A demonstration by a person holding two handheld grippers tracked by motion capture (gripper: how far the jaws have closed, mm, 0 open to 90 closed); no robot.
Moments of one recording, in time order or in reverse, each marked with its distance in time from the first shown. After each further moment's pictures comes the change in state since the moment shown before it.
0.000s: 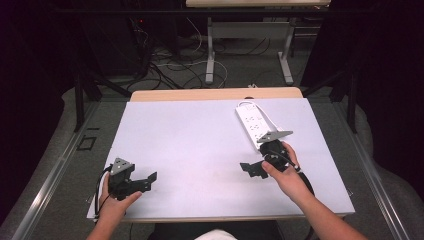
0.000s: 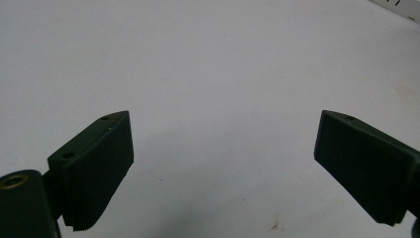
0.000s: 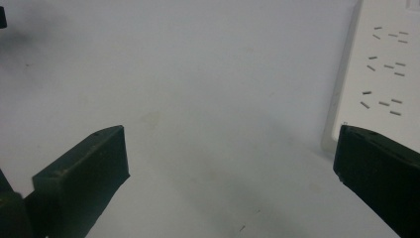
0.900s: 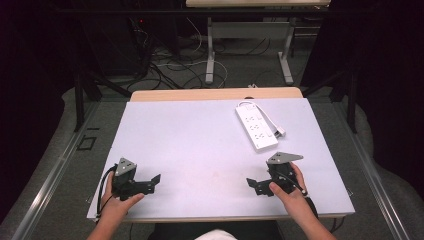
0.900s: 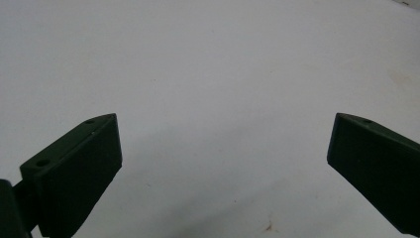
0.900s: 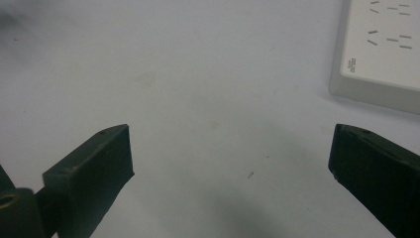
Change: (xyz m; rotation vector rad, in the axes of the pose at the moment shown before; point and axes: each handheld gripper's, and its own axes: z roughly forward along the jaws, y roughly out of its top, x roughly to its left) left arm -0.006 0.000 0.006 0.015 -0.008 0.055; right arm 0.004 -0.062 -0.001 -0.071 -0.028 0.032
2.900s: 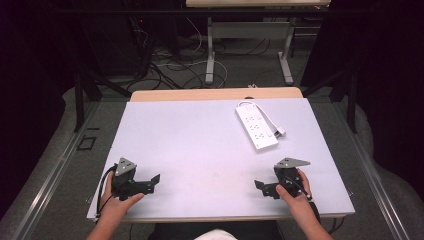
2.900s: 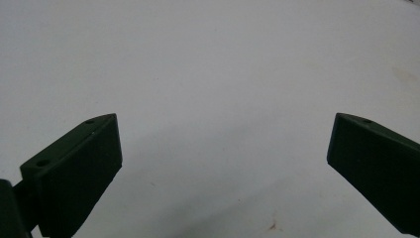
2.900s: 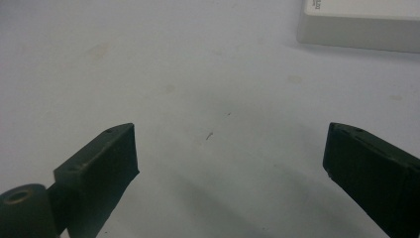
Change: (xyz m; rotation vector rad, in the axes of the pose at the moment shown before) left arm 0.002 0.000 0.001 -0.005 0.012 0.006; right arm -0.025 -0.033 0.009 0.012 -0.036 0.089
